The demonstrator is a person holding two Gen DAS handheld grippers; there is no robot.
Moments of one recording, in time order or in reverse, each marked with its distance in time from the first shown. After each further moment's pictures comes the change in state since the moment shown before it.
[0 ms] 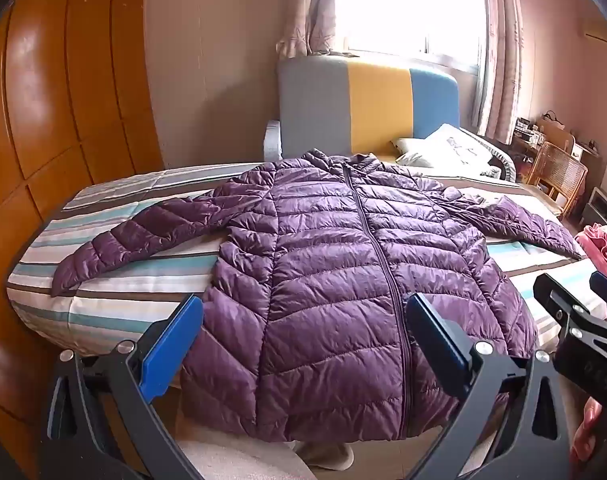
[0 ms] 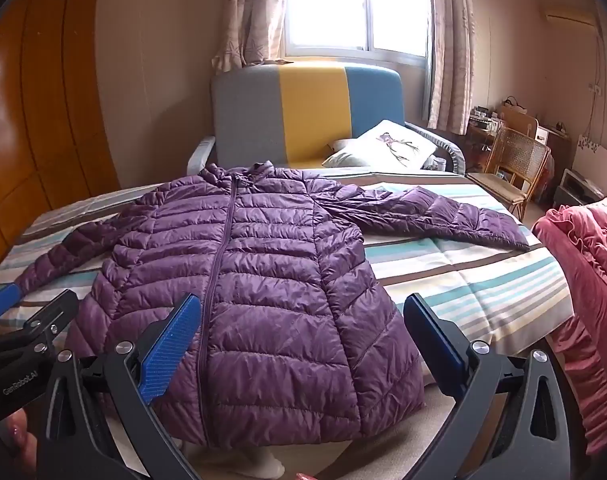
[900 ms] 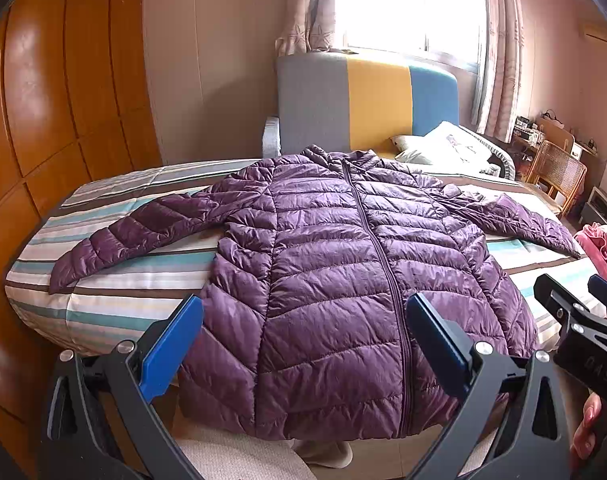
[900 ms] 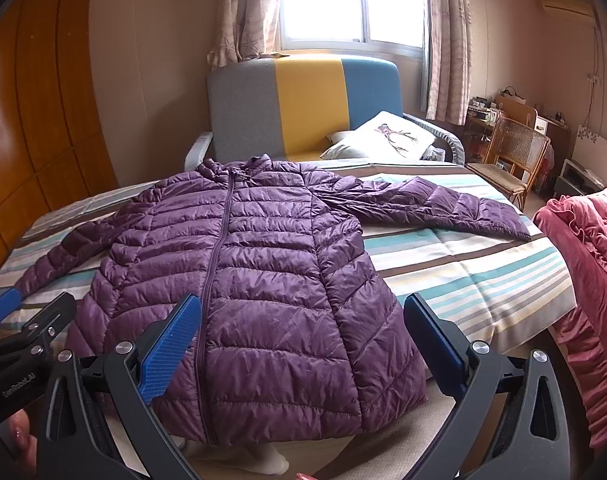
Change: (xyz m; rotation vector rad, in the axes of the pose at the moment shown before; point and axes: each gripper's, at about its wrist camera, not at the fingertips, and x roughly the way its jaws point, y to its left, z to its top) left arm 0.004 0.000 -0.003 0.001 0.019 -0.014; right arm 0.004 -0.005 -0.002 0.014 0.041 -0.002
